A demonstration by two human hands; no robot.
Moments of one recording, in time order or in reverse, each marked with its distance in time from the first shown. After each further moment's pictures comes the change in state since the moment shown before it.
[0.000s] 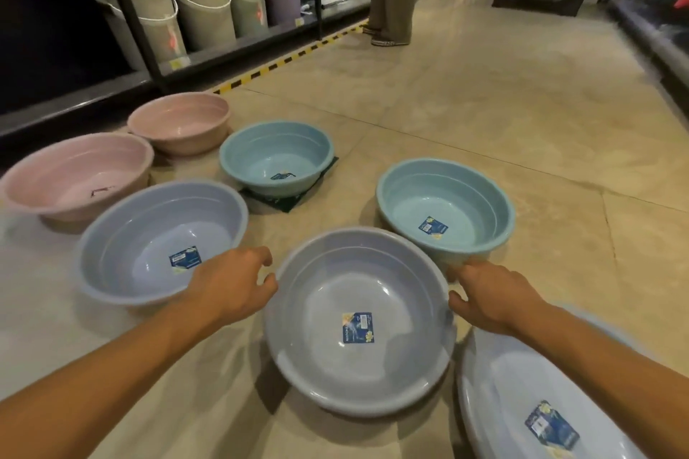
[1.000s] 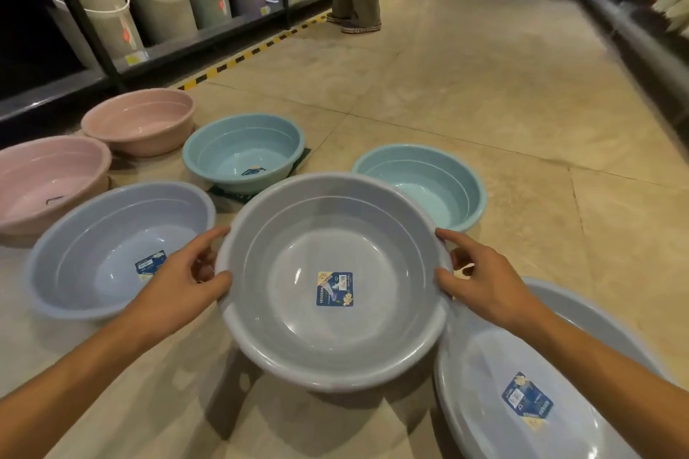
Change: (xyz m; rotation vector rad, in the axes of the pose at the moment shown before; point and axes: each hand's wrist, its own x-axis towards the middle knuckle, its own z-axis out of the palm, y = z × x) left_hand -0.010 -0.011 0.007 -0.771 0.081 -0.019; right_hand -0.020 0.026 0.026 0.809 0.329 0.075
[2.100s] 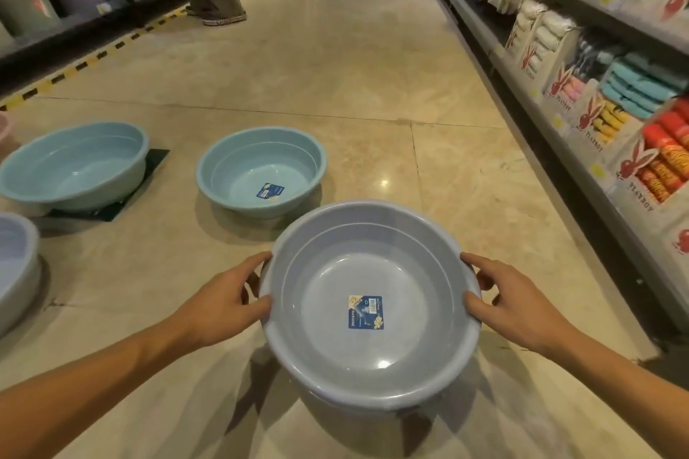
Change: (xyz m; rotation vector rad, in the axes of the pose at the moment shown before) left_hand -0.065 0.139 0.216 0.306 -0.495 0.254; right_hand -0.214 0.200 -0.156 -0.189 0.083 0.290
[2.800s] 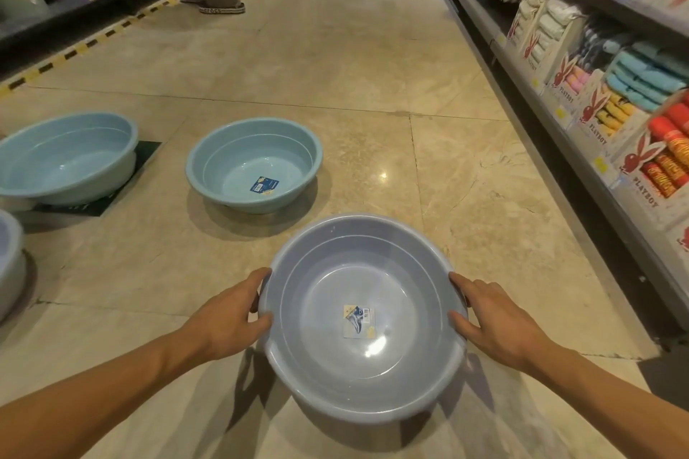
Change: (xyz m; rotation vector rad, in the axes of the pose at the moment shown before) left_hand 0.007 0.005 0.033 0.141 -0.098 -0.036; right_hand -0.001 0.015 0.032 -0.261 -0.143 -0.008
